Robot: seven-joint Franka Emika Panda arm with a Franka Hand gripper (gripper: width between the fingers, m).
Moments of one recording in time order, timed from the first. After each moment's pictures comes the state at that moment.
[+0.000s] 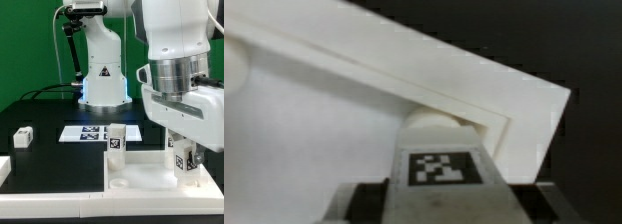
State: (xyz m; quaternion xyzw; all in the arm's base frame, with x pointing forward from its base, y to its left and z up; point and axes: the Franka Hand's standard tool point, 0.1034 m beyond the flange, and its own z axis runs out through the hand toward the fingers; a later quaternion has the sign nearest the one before) arm 0.627 0.120 0.072 -0.80 0.59 0.04 0.06
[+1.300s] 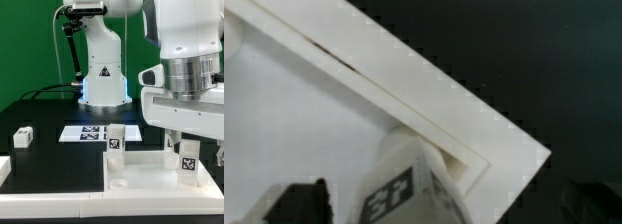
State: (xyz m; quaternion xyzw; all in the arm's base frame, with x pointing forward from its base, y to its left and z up) arm 0.626 0.134 0.072 -0.91 0.42 0.02 0.07
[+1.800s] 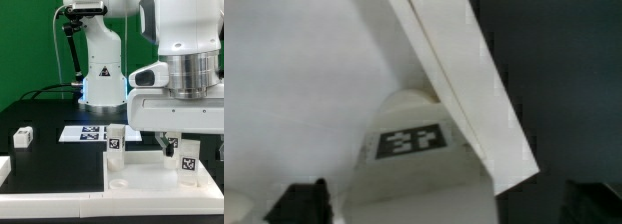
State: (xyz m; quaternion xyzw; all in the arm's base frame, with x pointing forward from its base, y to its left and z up) arm 0.632 0.125 0.076 -0.97 0.24 0.00 0.05
